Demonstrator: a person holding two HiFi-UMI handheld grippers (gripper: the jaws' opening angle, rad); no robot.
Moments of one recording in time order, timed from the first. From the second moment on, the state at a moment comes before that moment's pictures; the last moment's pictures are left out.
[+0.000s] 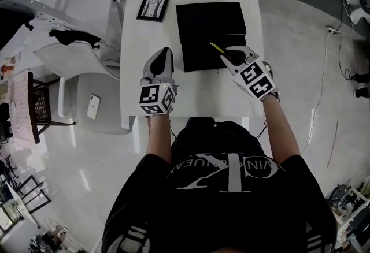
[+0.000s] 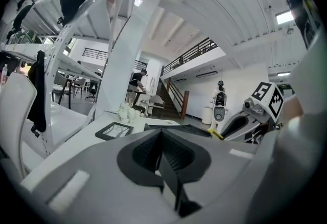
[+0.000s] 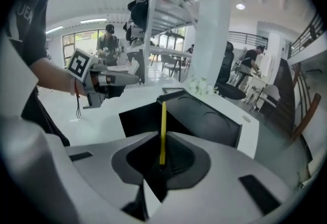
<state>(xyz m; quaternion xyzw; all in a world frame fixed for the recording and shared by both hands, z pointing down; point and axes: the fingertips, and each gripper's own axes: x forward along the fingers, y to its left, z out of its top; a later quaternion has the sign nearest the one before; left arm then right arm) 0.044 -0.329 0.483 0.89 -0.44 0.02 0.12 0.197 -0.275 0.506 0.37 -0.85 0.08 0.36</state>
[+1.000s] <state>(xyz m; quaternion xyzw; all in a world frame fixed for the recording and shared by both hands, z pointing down) 0.011 -0.309 0.495 0.84 -0.51 0.02 0.16 0.158 -0.275 0.594 0.13 -0.85 0.12 0.50</state>
